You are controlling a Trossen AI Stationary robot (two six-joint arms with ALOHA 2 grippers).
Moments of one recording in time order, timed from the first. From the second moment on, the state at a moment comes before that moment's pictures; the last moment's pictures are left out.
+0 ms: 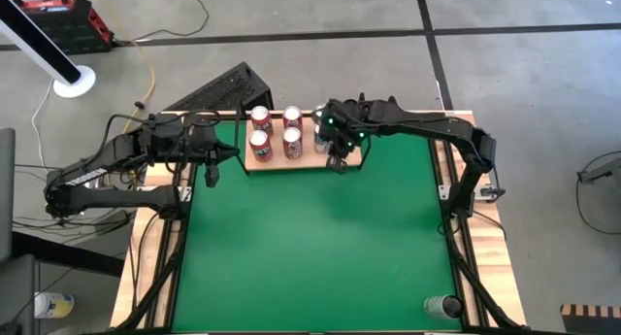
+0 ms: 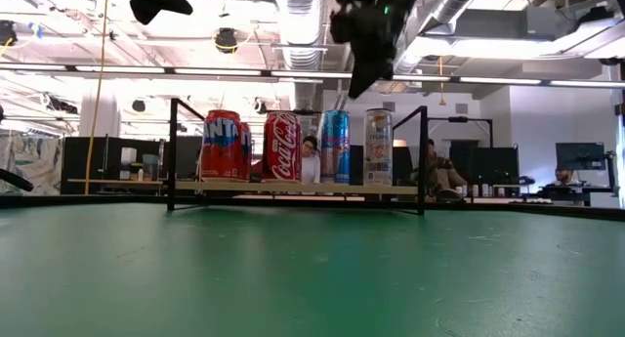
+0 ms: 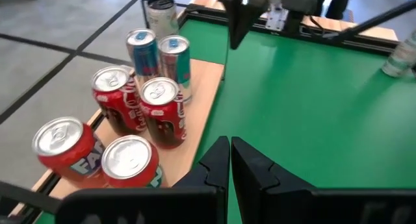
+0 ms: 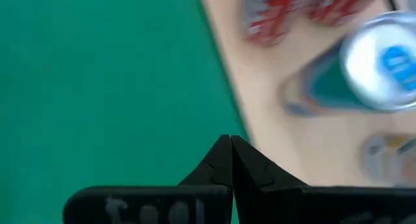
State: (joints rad) left arm 0.33 0.74 1.01 -0.66 0.01 -0.02; right arm -0.30 1.78 1.70 -1.00 -0.08 0.00
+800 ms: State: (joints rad) left arm 0.33 0.74 1.01 -0.67 0.18 0.19; right arm 0.50 1.78 1.94 -1.47 -0.23 1.23
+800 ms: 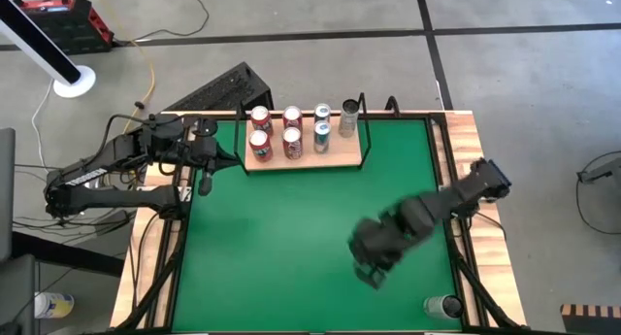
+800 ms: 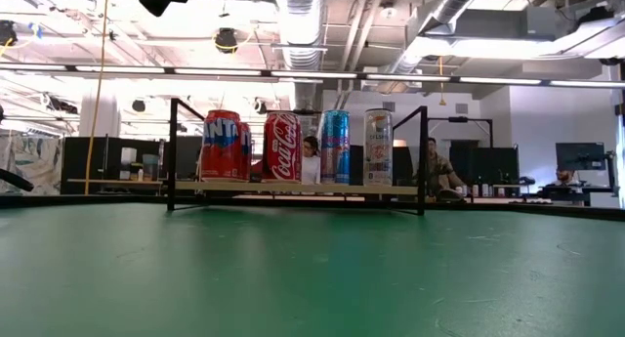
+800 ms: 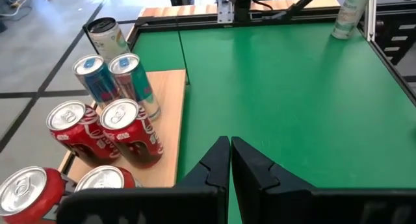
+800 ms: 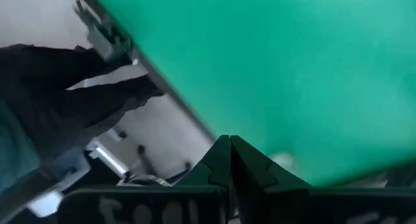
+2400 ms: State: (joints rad) left arm 0.06 1.05 1.01 -0.08 0.01 -0.21; right arm 1.07 1.69 1.79 -1.57 -0.19 1.54
